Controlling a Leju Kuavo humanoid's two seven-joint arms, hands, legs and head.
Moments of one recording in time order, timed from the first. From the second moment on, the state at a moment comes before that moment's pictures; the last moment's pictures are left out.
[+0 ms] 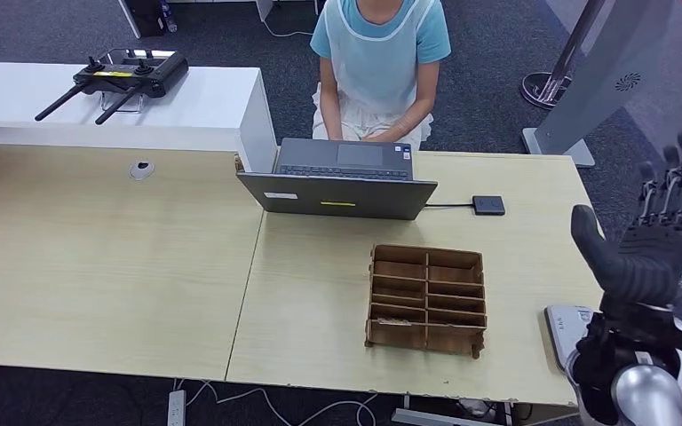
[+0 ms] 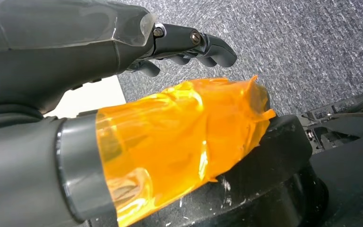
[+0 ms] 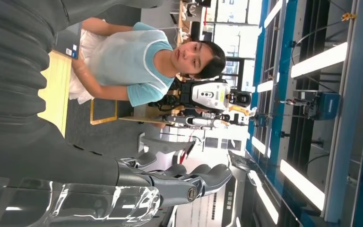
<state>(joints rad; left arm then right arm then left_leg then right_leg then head) -0.12 -0.10 -1.52 -0.15 1.13 0.20 0.16 -0.09 -0.20 0.03 -1.98 0.02 -0.33 -0.35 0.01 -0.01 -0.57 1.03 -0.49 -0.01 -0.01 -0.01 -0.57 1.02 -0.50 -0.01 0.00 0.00</state>
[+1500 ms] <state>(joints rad) -0.12 -0.10 -1.52 -0.15 1.13 0.20 0.16 -0.08 -0.20 0.02 -2.00 0.03 -0.33 -0.35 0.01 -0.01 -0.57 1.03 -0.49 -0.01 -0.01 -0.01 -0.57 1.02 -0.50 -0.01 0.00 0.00</state>
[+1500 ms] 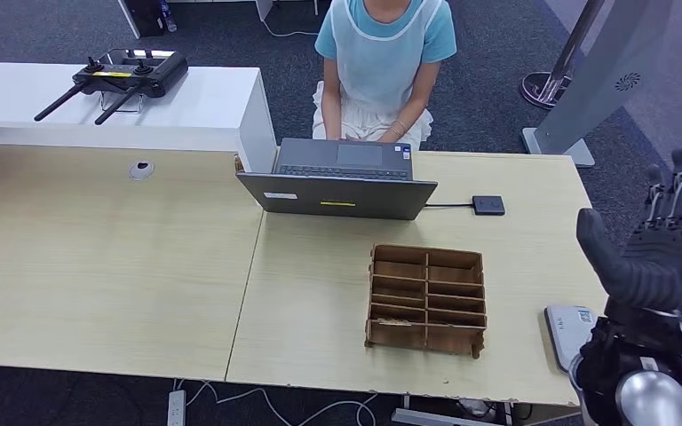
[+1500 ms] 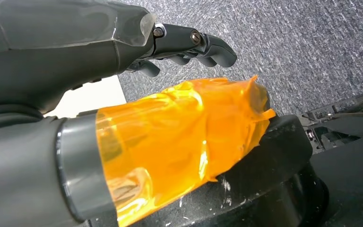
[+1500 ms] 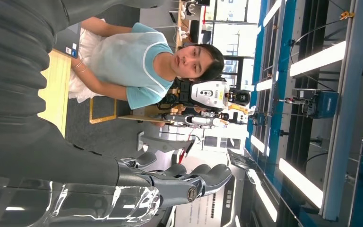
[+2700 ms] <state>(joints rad) -0.12 -0.11 -1.52 -0.15 1.17 0.24 0.16 0.34 -0.01 0.17 -2.05 -0.38 0.16 -0.48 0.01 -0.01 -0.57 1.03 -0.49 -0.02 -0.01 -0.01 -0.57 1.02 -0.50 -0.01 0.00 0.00</state>
